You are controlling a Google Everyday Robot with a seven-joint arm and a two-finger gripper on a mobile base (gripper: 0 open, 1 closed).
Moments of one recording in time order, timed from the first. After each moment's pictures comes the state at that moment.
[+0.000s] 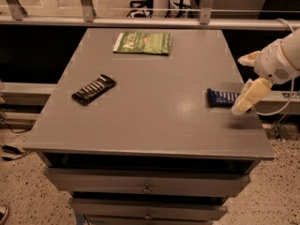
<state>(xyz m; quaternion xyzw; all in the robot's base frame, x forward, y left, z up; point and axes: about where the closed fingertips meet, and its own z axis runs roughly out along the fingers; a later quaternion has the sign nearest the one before) 0.555 -0.259 0.866 -0.55 0.78 0.09 0.28</state>
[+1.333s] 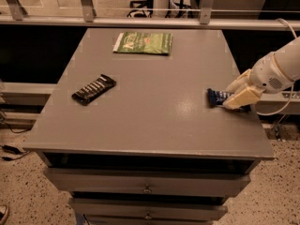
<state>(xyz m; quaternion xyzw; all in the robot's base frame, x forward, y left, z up) 0.550 -0.258 0.830 -0.53 0.80 0.13 0.25</state>
